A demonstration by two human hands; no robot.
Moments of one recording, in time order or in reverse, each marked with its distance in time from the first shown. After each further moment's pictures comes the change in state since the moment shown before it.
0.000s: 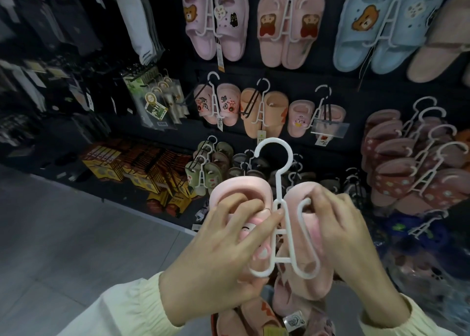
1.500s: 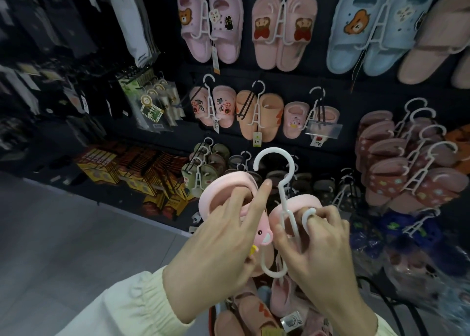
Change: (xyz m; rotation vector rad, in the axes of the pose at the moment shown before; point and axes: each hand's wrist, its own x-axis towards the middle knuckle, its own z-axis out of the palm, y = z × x) left_hand 0.019 0.009 -0.016 -0.068 -0.168 -0.124; right_hand -0.025 0.017 0.028 -0.314 0.184 -0.273
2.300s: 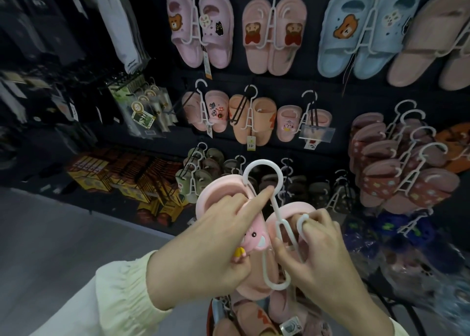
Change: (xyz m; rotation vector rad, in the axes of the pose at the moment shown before) left_hand 0.017 -0.017 -0.020 -0.243 -0.144 0.054; right_hand 0.009 0.013 -0.009 0.046 -0.202 -0.036
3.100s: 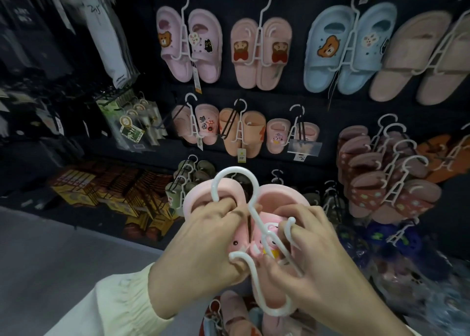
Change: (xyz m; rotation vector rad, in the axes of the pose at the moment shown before) left_hand 0.024 0.000 -0.005 0.103 0.144 -0.109; right_hand 0.018 -0.028 -0.041 0.034 -0.118 -0.133
